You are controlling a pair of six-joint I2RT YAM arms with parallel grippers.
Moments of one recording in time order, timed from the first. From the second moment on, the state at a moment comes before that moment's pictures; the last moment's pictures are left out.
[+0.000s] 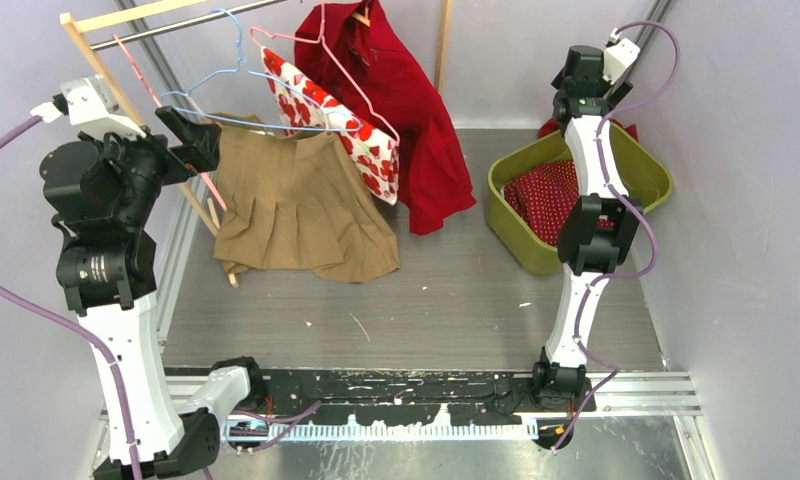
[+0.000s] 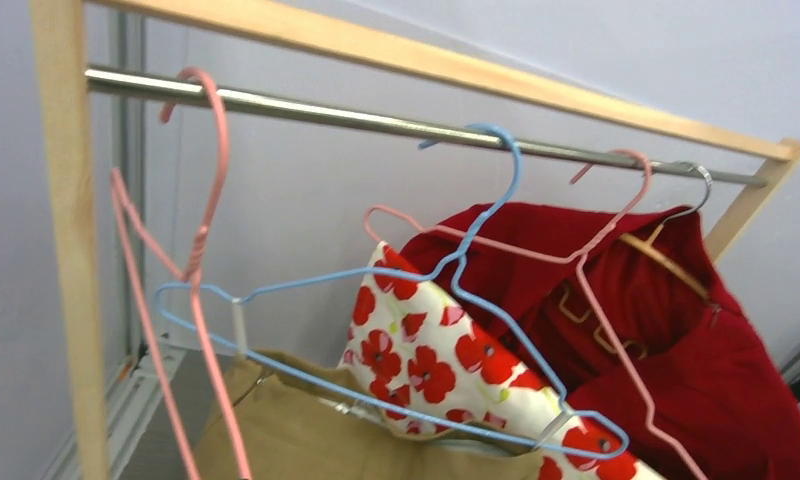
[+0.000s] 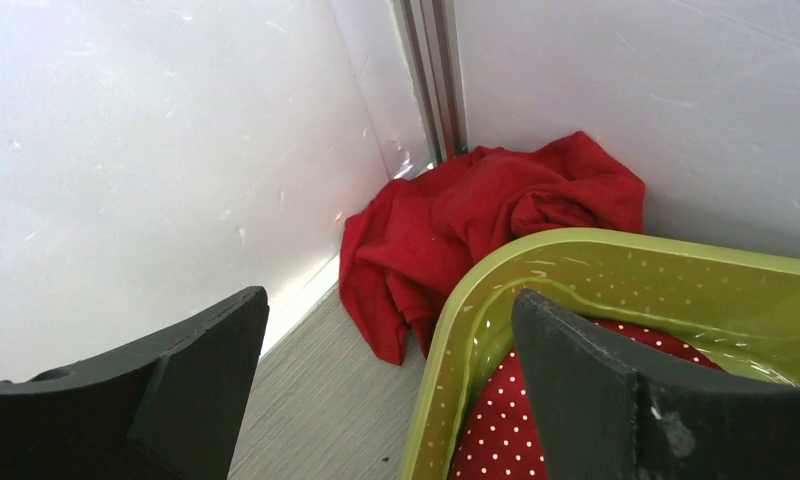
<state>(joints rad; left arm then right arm) 0.16 0.99 1.63 -0.66 0.20 -0.27 -0.08 2.18 2.18 -0.33 0.61 0.43</state>
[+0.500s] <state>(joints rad) -0.20 1.42 2.01 -0.78 -0.01 -0.24 -0.08 2.17 2.17 -0.32 0.59 0.43</state>
